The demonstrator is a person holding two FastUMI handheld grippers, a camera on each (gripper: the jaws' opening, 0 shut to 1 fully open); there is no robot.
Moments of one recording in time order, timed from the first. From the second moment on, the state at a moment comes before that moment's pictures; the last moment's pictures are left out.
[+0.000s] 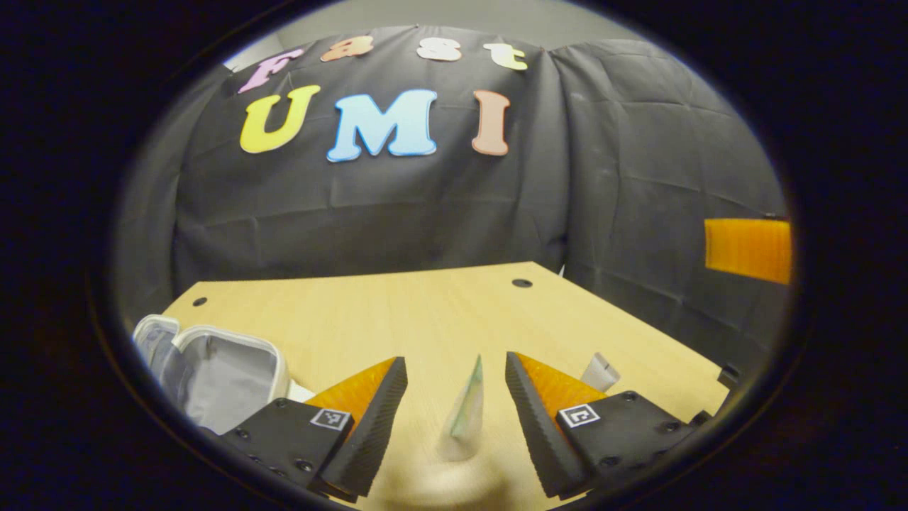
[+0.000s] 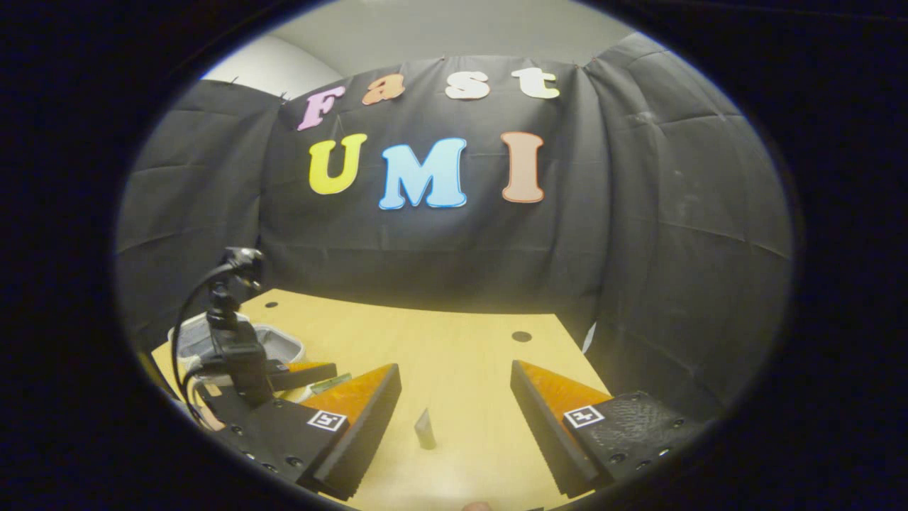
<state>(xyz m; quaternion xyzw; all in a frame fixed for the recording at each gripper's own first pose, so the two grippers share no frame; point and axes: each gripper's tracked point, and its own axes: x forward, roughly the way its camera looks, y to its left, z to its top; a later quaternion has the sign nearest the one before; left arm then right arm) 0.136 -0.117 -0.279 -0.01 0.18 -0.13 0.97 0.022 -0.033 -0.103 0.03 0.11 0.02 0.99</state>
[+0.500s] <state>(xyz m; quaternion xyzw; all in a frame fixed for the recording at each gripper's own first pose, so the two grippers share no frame) 0.145 -0.116 -0.347 -0.01 0.27 -0.12 0.95 0.036 -0.009 -0.138 0.02 0.16 0.05 0.98</state>
